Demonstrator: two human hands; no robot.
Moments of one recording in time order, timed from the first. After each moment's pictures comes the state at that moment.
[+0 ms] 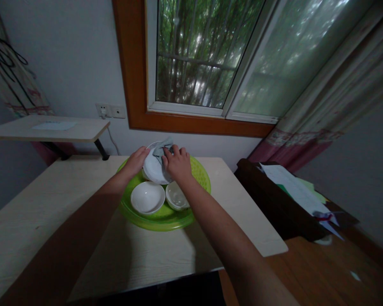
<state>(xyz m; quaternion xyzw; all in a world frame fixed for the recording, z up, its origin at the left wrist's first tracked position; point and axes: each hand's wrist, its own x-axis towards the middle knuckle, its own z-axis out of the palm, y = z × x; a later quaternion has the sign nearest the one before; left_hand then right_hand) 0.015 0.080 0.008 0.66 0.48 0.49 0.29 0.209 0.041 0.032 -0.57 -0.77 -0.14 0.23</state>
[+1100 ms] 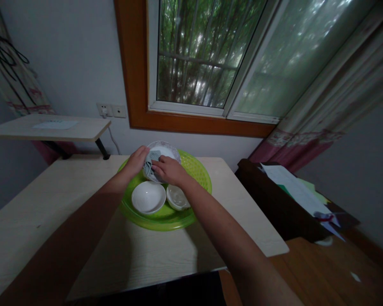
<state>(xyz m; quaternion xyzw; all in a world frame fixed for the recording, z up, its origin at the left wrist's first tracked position) 0.013 0.086 0.002 0.66 0.48 0.51 0.27 0.205 0.046 0.022 -0.39 -0.91 -0.04 0.17</state>
